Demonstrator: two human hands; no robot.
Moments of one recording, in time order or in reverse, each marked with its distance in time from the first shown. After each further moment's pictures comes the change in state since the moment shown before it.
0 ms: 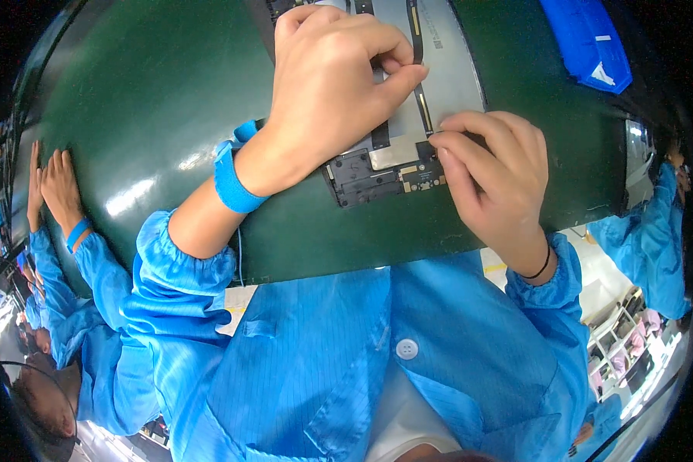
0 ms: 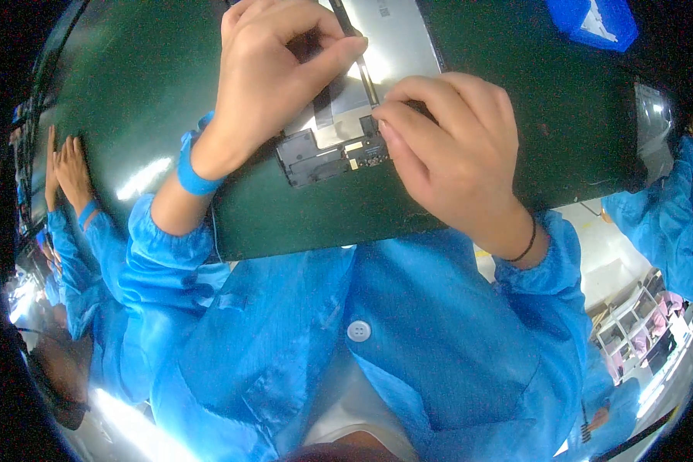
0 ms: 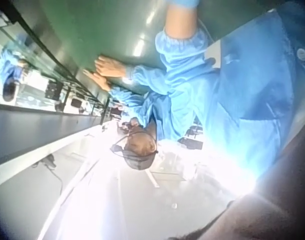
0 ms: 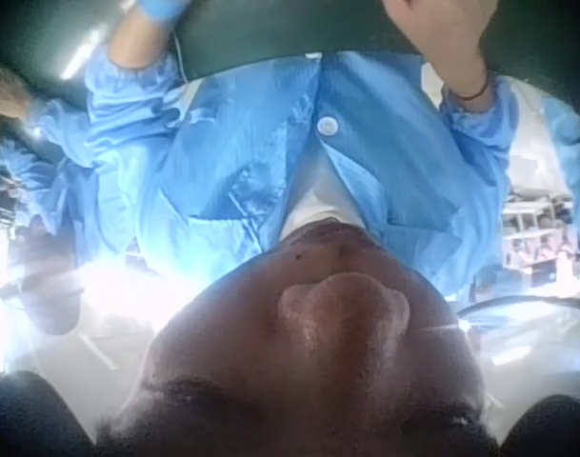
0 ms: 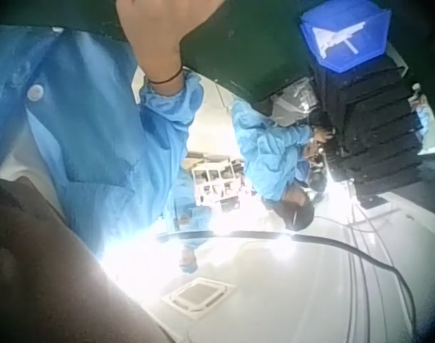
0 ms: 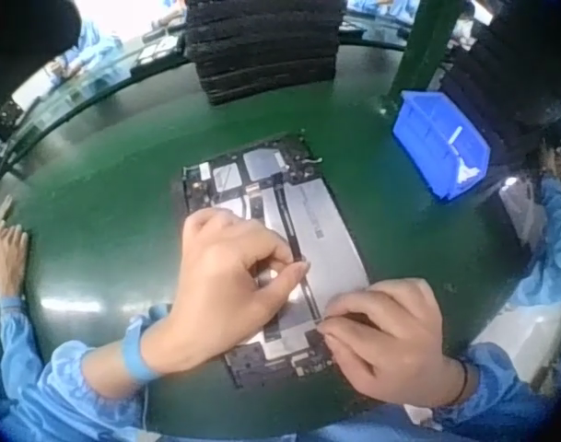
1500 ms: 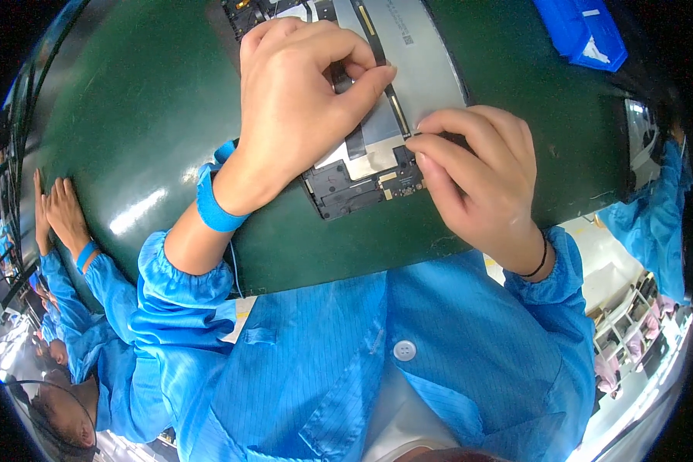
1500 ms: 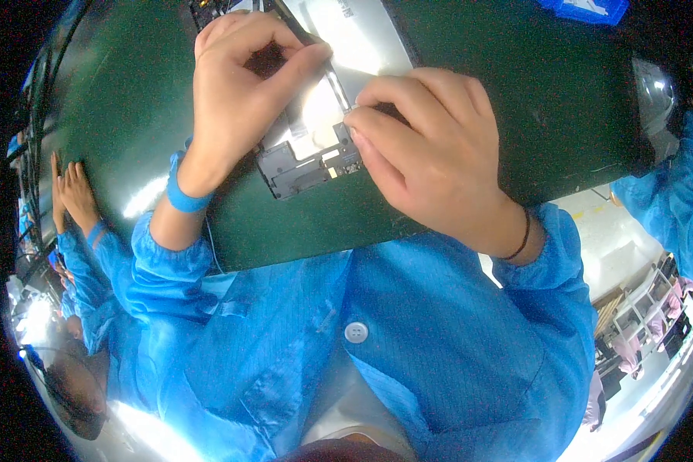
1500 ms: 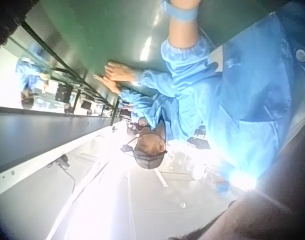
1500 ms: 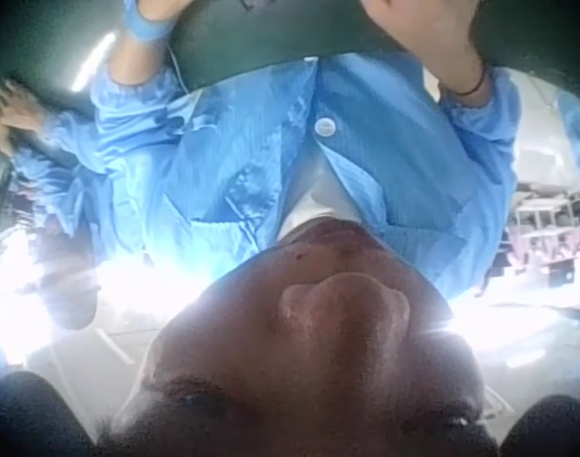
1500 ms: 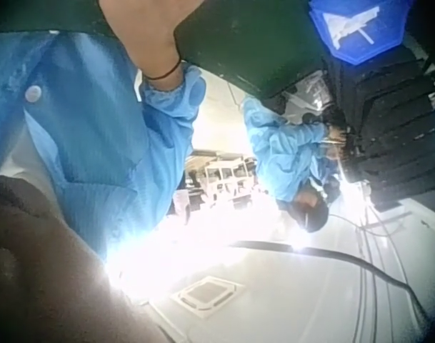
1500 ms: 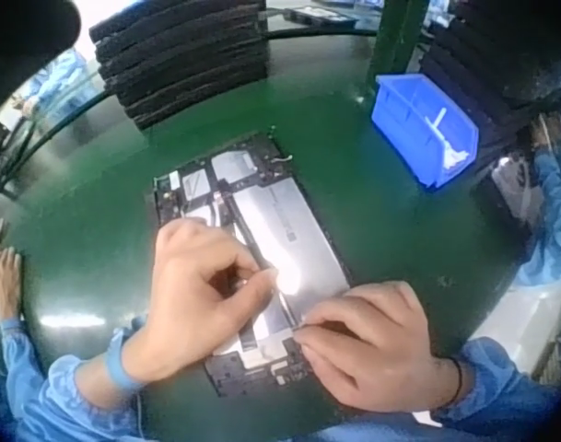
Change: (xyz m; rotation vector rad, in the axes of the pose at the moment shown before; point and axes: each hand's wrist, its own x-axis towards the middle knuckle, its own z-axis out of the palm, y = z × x) left_hand -0.005 -0.020 0.012 0.056 -0.037 0.065; right_hand -0.004 0.002 0.002 0.072 0.050 0.002
